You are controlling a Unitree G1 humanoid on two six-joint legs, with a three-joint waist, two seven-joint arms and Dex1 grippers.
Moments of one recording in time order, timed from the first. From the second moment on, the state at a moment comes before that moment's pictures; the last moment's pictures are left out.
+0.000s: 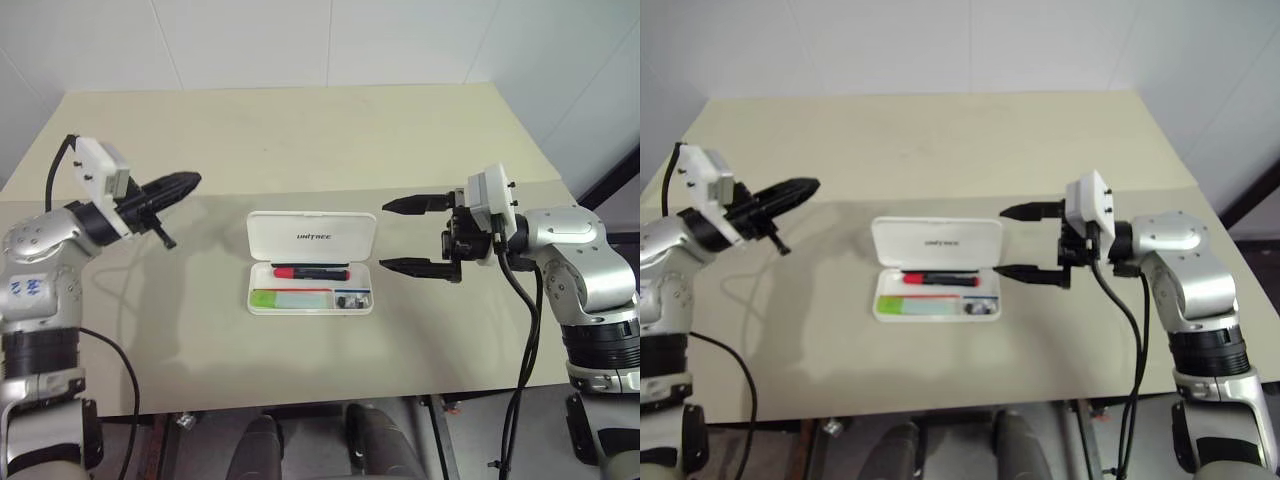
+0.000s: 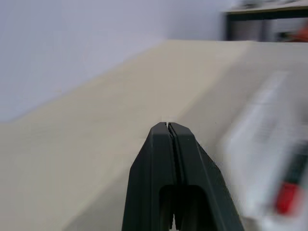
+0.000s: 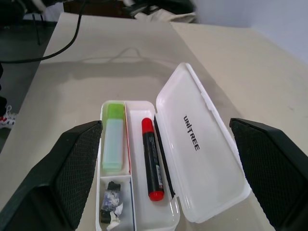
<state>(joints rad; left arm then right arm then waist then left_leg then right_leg) -0.60 0.73 0.25 0.26 -0.38 0.16 -0.86 -0.63 -0.69 0.00 -0.05 0.49 0.32 1.28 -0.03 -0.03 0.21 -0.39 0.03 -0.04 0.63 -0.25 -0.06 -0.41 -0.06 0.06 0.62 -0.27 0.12</state>
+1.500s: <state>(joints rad) -0.54 0.60 -0.17 0.16 -0.22 0.18 -1.19 -0.56 -0.68 0.02 -0.20 0.51 0.42 1.16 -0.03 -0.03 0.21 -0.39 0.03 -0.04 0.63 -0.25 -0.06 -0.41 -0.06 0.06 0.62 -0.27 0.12</state>
